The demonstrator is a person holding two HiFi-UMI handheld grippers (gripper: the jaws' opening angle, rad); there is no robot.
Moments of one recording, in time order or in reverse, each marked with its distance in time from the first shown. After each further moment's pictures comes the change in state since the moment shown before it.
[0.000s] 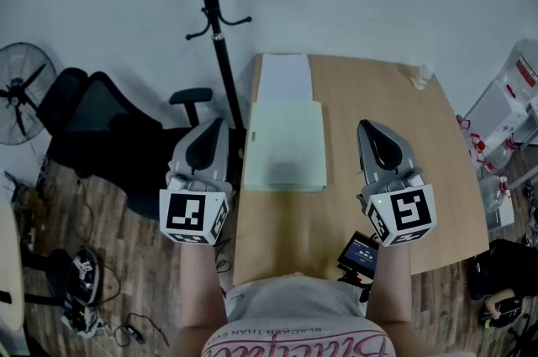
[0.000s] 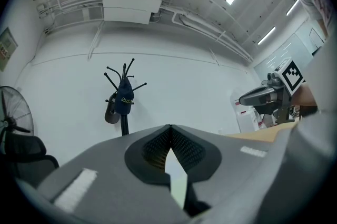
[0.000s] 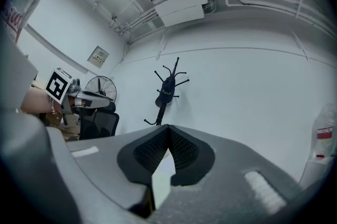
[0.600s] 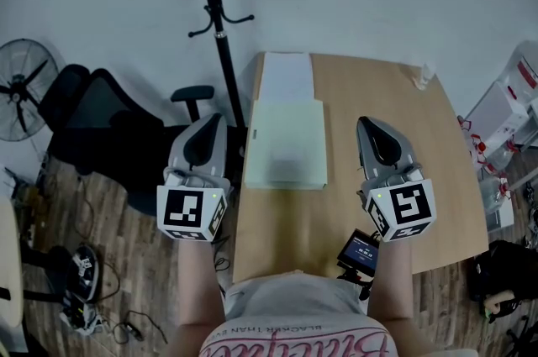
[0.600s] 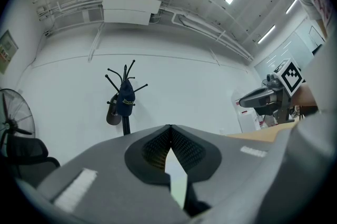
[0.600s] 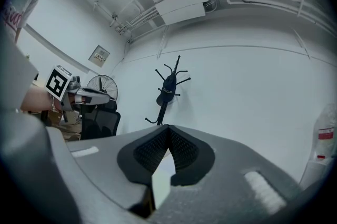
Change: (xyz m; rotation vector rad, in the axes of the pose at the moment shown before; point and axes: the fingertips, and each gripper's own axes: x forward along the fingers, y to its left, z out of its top) left arm -0.004 0.004 0.005 0.012 -0.005 0.010; right arm 0.004 0.001 -0.003 -0.001 0.015 0.015
